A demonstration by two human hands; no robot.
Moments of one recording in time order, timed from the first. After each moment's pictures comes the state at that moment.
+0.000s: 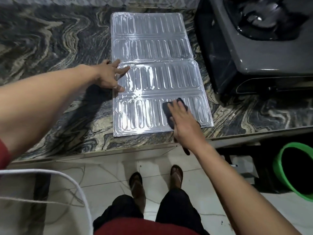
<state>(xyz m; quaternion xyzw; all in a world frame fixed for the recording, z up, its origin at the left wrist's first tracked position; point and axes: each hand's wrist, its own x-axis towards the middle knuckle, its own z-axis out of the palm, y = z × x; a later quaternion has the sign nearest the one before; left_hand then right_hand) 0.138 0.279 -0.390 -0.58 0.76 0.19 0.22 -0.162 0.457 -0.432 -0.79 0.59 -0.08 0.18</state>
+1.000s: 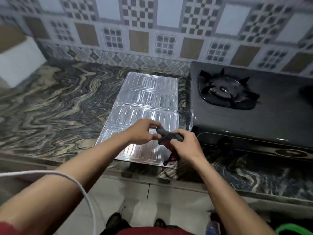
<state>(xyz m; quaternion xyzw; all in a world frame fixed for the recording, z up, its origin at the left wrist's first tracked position) -0.071 0.396 -0.328 -0.58 0.69 0.39 -0.20 -0.272 0.410 -0.326 -0.66 0.59 -0.25 0.38</state>
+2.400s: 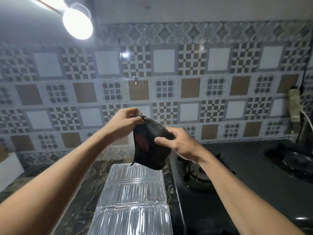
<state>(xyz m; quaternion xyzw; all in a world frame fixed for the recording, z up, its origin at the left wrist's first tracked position) -0.061 0.259 -0.044 -0.50 0.69 0.28 -0.45 -0.278 0.258 -0.099 -0.75 0.34 -0.38 0.41</state>
